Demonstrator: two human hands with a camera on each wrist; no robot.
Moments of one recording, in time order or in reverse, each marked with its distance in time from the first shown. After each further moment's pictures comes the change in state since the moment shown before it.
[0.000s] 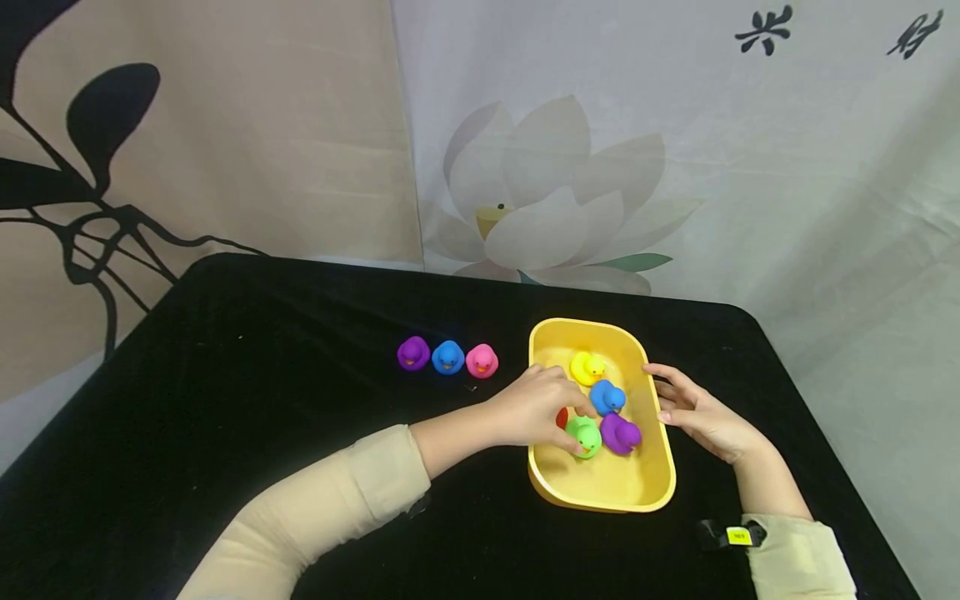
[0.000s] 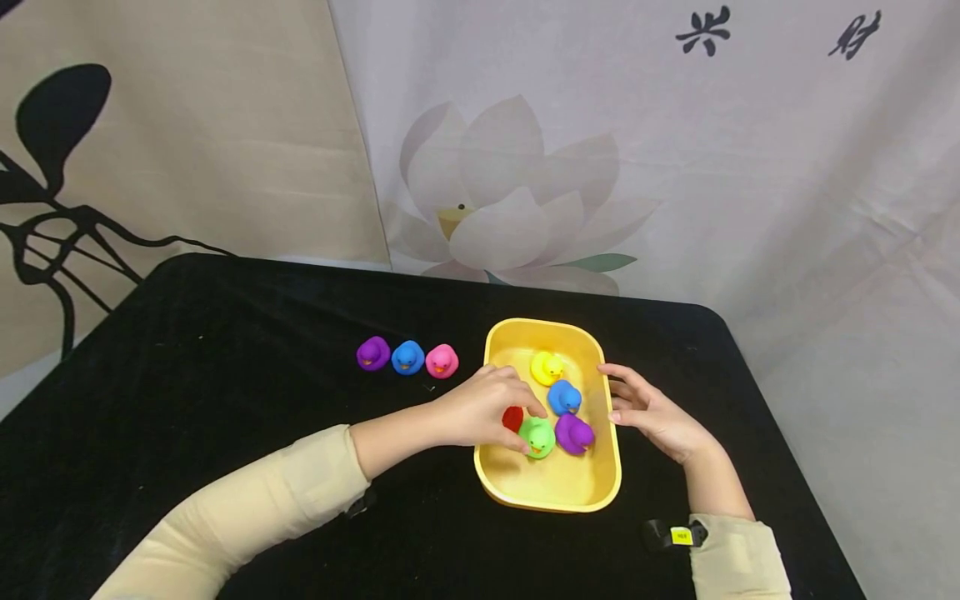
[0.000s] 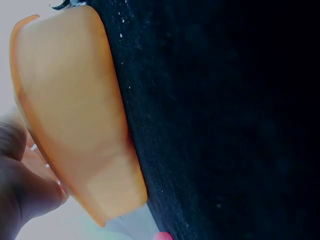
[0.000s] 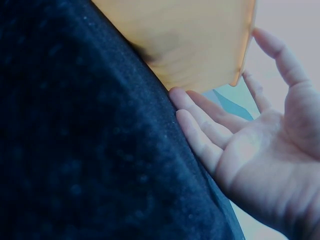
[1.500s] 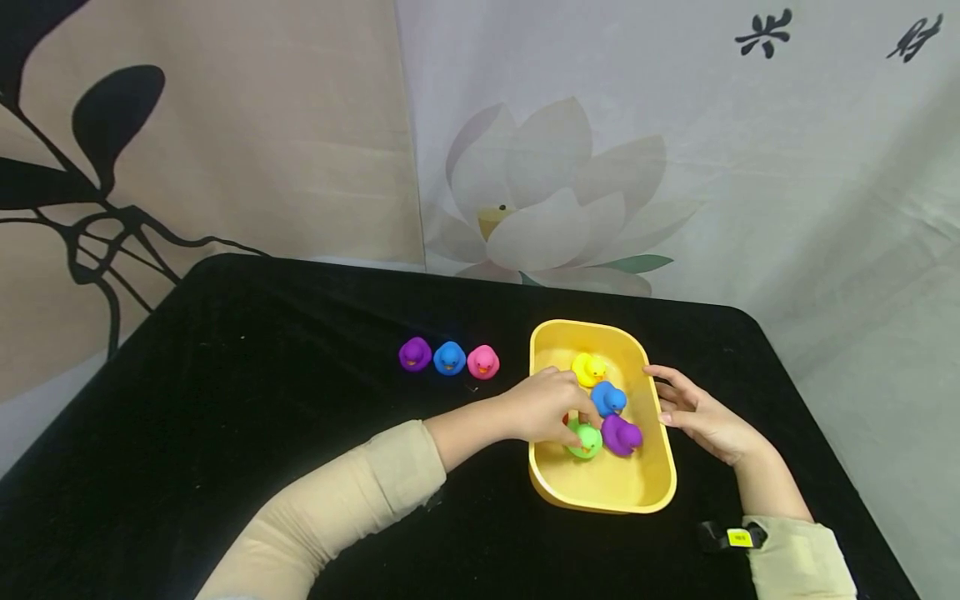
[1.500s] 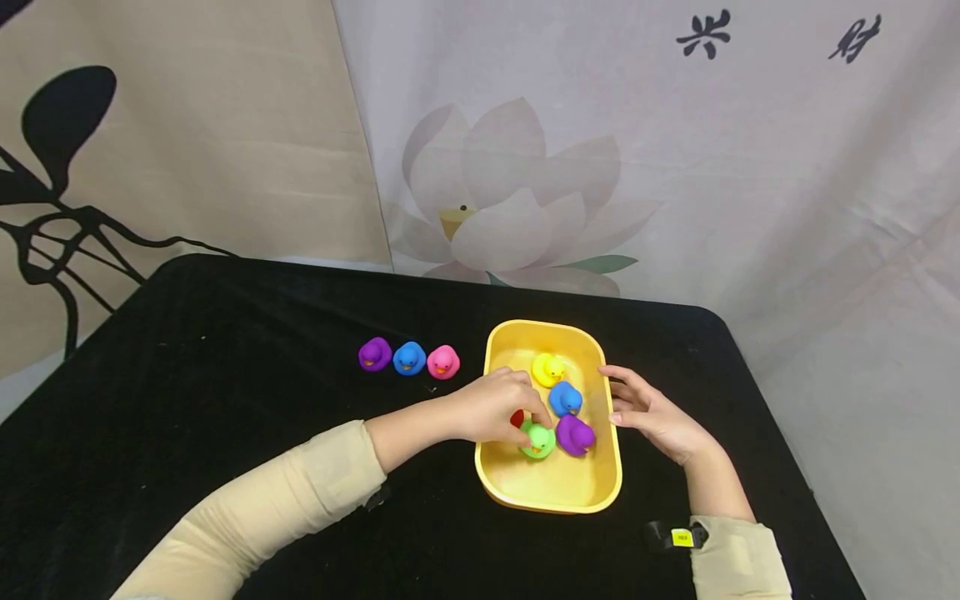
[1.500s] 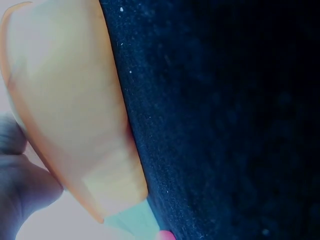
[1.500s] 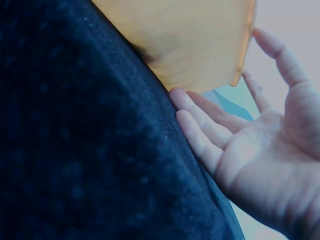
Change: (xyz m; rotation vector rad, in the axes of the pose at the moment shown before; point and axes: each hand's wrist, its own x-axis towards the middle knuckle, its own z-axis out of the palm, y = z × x) left_hand 0.015 -0.002 0.001 0.078 -0.095 0.040; right_hand 0.000 0.001 -0.001 -0.006 -0.009 -0.009
